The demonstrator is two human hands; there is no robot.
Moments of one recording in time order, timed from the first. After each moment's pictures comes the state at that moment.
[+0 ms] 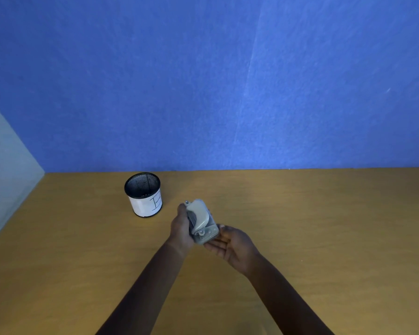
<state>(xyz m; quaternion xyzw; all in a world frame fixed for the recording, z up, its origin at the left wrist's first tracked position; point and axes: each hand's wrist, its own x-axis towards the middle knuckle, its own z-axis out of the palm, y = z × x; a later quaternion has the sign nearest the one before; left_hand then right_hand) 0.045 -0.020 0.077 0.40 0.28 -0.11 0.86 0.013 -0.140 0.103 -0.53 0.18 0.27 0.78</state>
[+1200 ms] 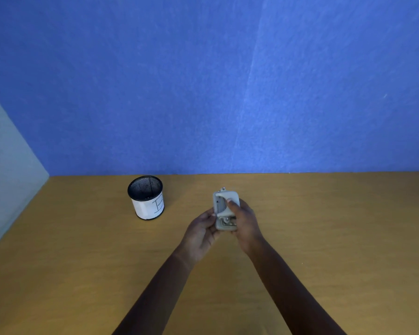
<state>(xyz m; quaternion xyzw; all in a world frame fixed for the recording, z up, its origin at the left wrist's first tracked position) 0.027 -0.040 0.090 0.39 0.12 -0.16 0.90 0.039 -0.142 0.126 -0.64 0.12 0.10 0.75</state>
